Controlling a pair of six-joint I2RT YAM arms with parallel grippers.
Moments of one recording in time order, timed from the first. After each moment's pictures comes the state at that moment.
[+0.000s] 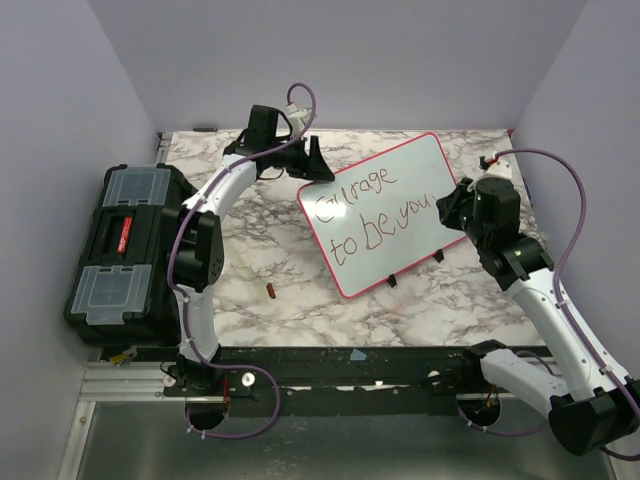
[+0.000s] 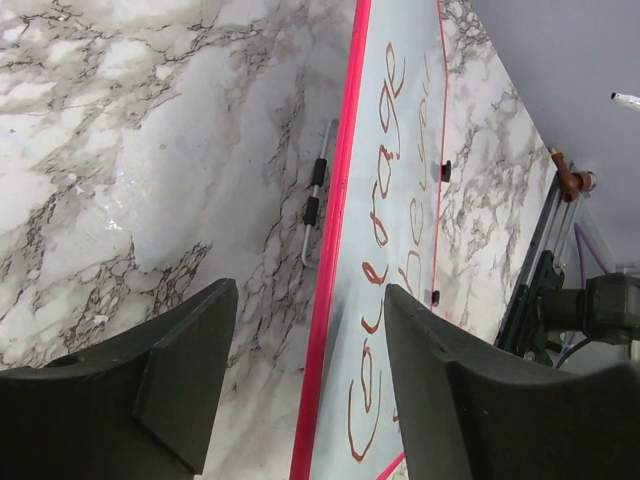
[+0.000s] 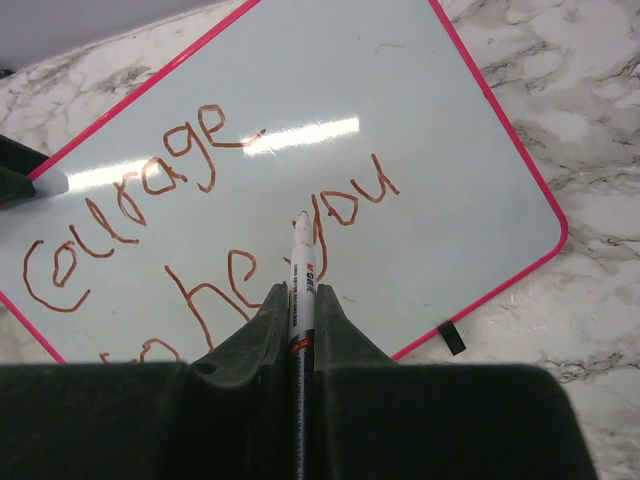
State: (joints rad) left arm -0.28 2.03 1.76 -0.38 0.87 -0.19; right arm 0.31 0.97 0.97 -0.40 0.22 0.40
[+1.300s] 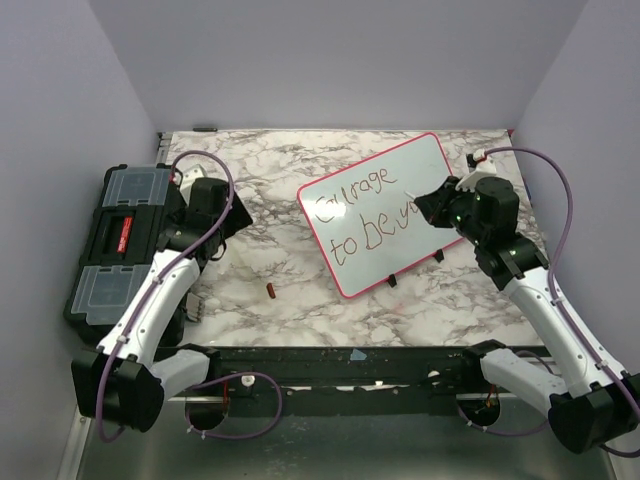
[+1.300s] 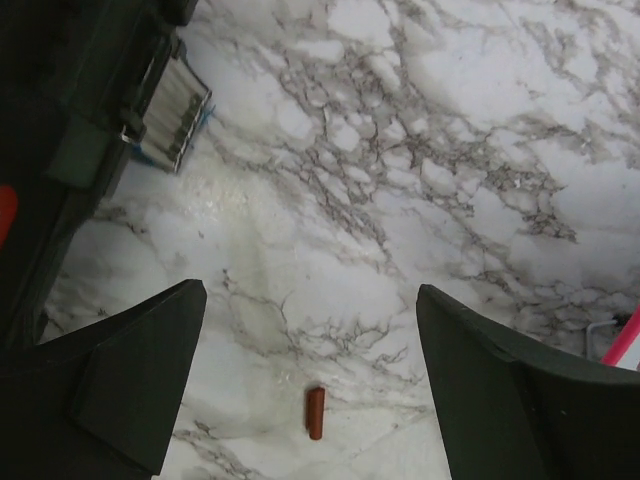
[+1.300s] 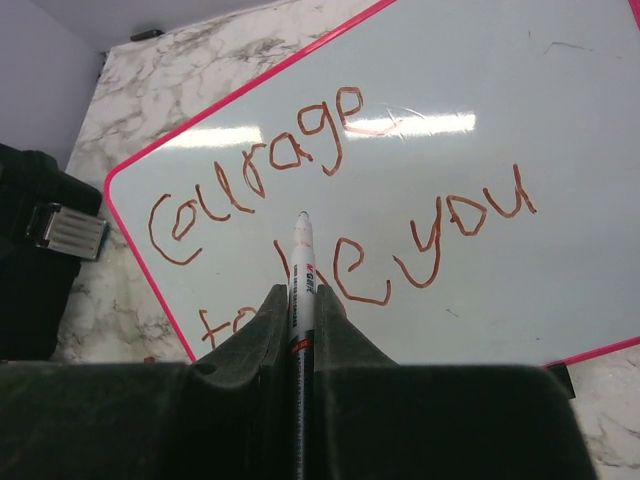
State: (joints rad) left arm -0.23 1.13 1.00 -0.54 -0.31 -0.60; right arm 0.31 0.98 0.94 -0.27 -0.06 0.42
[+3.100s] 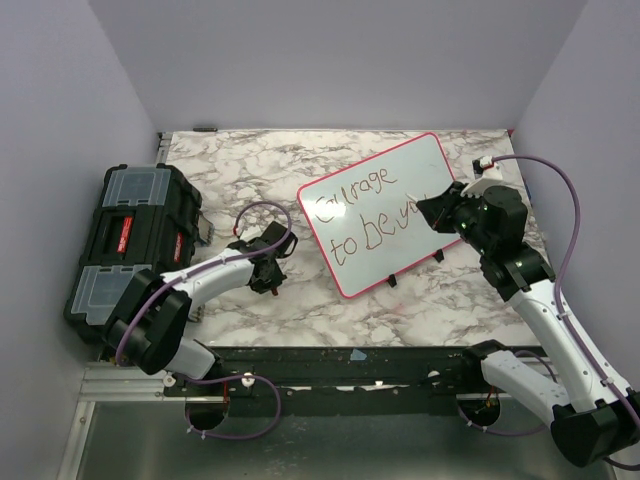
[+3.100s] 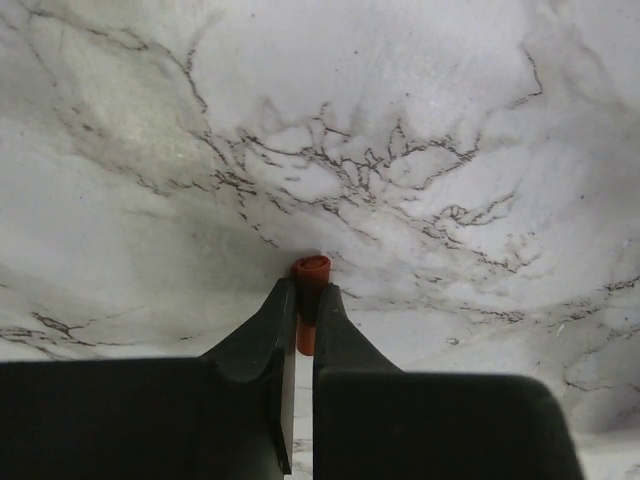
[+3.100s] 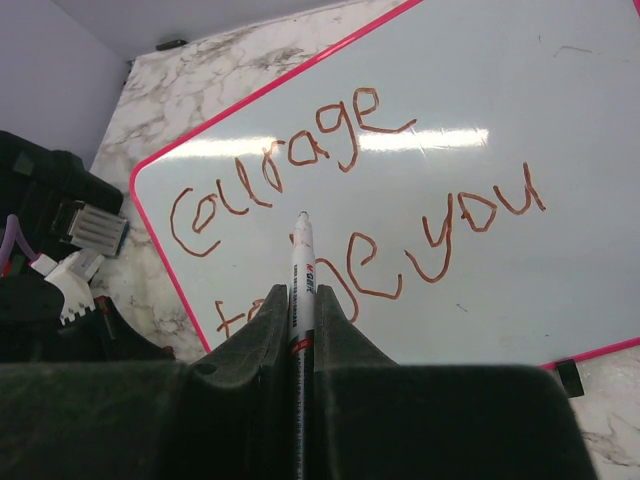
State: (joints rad) left arm -0.59 1.45 0.75 -0.57 -0.26 -1.02; right arm 0.31 0.90 0.90 -0.26 -0.08 0.43
